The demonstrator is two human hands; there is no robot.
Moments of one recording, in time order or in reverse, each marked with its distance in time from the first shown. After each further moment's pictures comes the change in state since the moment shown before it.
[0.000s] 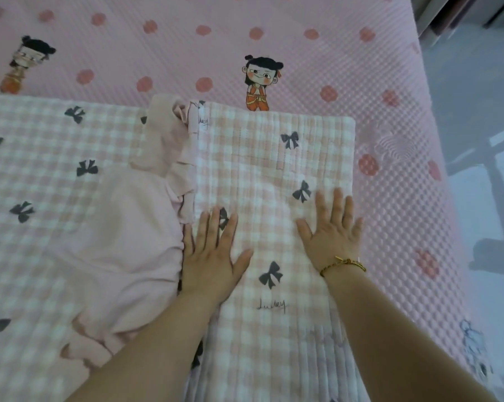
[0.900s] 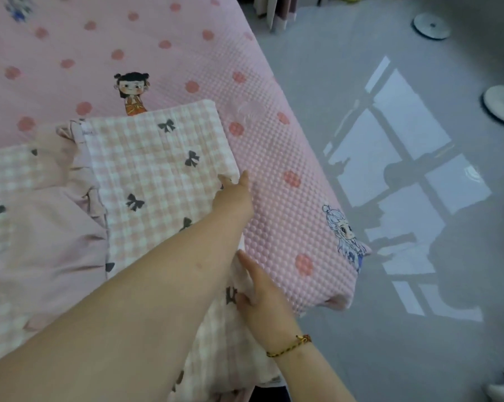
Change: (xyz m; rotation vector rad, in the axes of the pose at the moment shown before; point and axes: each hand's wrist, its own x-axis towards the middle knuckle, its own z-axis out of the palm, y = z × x) left_hand -0.039 0.190 -0.063 -0.124 -0.446 0.154; right_hand -0.250 0.034 0.040 0.922 0.019 0.008
